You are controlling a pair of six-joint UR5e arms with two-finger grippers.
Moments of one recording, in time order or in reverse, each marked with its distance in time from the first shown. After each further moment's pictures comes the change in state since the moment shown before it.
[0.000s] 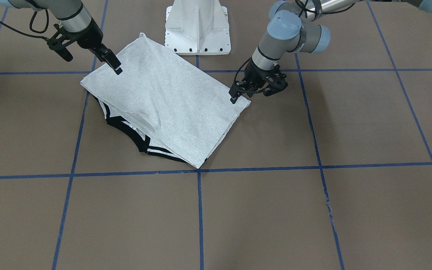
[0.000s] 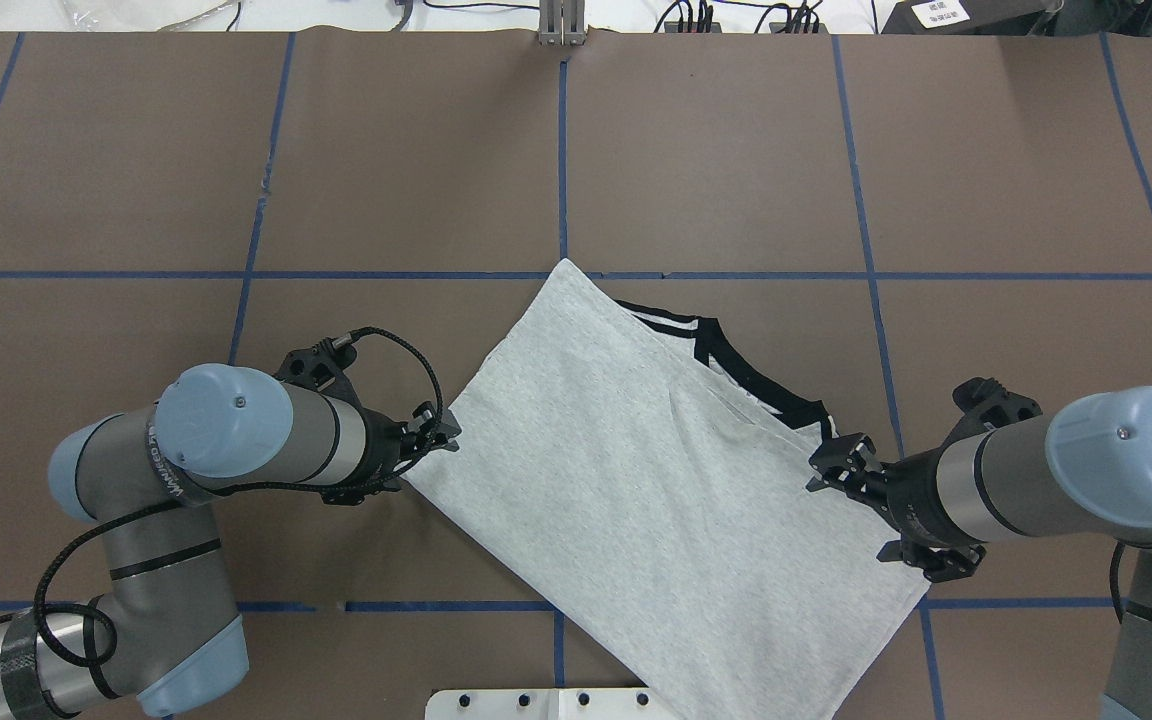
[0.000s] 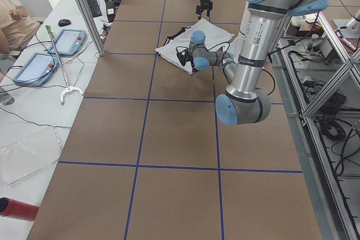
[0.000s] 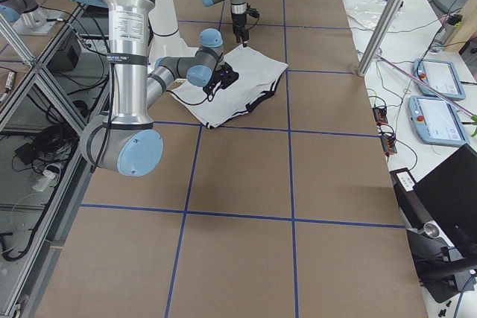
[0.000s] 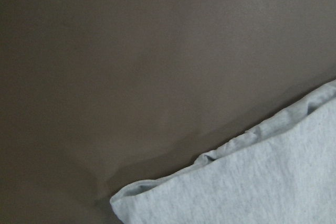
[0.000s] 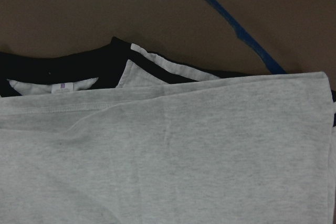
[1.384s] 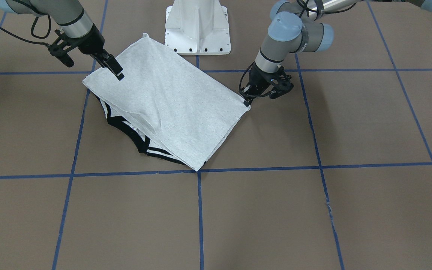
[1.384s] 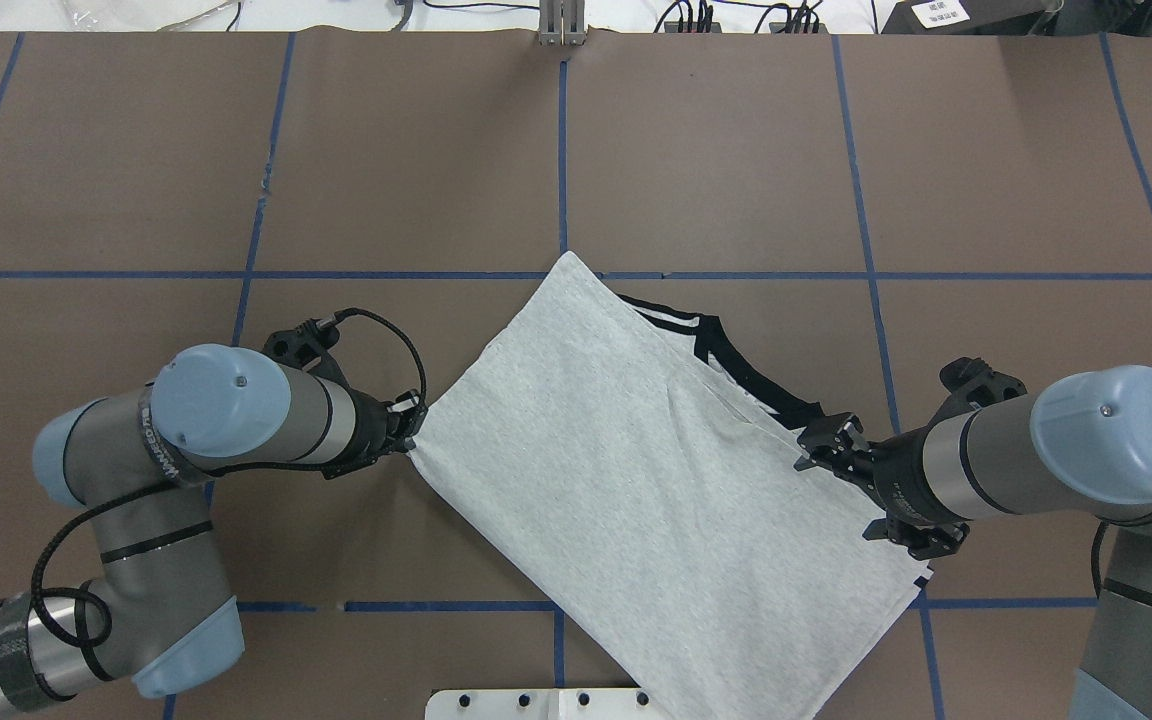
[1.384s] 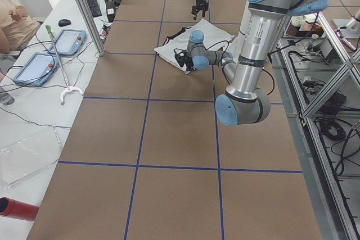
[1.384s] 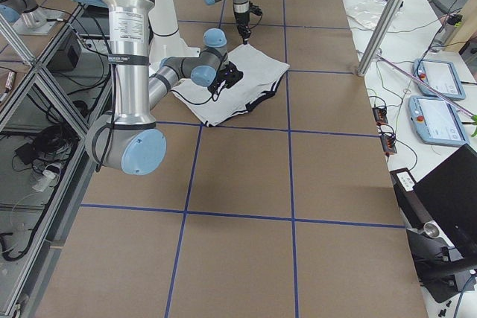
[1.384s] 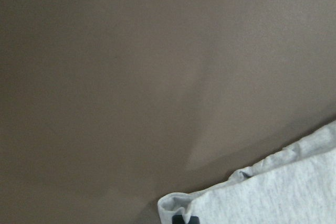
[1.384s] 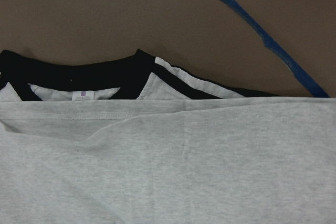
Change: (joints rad) left arm -0.047 -0.005 -0.006 0.073 0.019 0.025; right arm 0.017 0.041 -0.022 0.011 0.001 -0.006
